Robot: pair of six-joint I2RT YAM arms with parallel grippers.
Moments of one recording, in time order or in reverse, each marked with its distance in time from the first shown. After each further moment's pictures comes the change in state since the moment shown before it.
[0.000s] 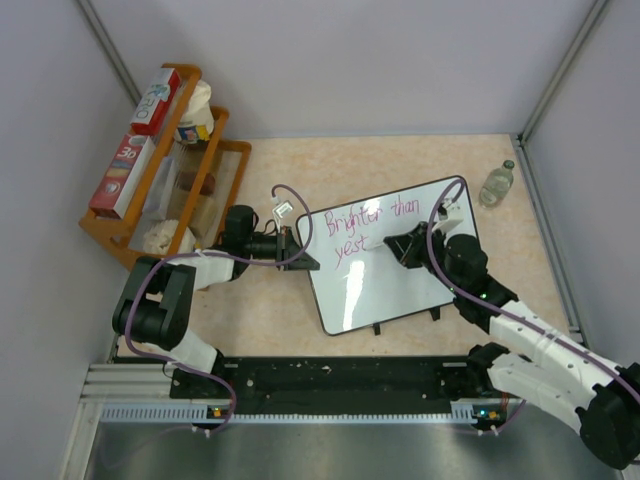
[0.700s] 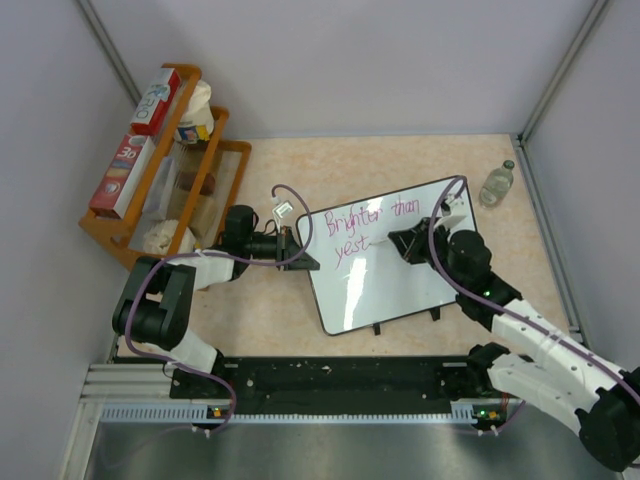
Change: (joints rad) left arm 0.000 0.000 0.000 0.001 0.002 0.000; right arm -0.015 -0.008 0.043 -0.048 0.021 -0.053
